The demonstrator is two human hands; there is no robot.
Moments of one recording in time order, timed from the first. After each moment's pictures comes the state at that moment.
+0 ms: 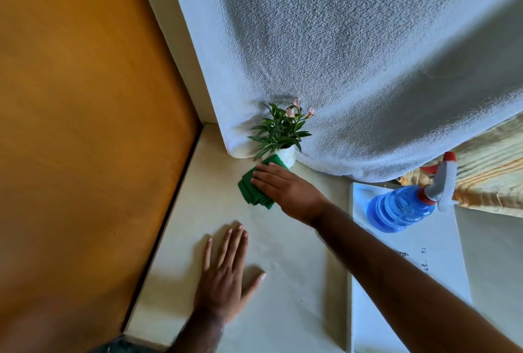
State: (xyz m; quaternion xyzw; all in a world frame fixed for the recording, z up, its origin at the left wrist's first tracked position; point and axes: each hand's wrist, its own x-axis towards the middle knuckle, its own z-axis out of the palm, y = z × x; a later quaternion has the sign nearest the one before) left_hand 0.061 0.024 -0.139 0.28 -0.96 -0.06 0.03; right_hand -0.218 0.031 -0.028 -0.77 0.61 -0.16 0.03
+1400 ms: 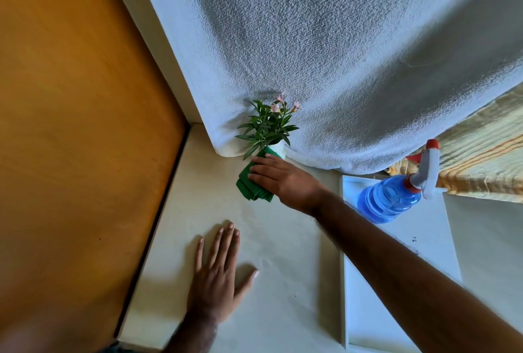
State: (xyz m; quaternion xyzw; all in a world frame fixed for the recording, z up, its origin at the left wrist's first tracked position) left_hand 0.061 0.026 -0.137 0.29 -0.96 -0.05 0.03; right_hand -0.242 0.037 -0.032 -0.78 0.60 -0.15 -0.01
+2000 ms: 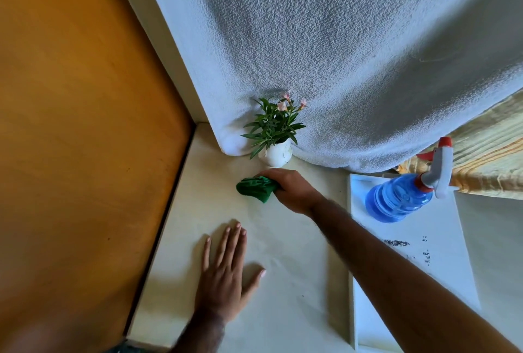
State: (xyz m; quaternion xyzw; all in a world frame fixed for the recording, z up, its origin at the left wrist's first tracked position) left_hand 0.062 0.025 -0.141 0.29 -0.96 -0.05 0.02; right_hand -0.222 0.032 -0.042 -0.54 0.74 -0.30 0.27
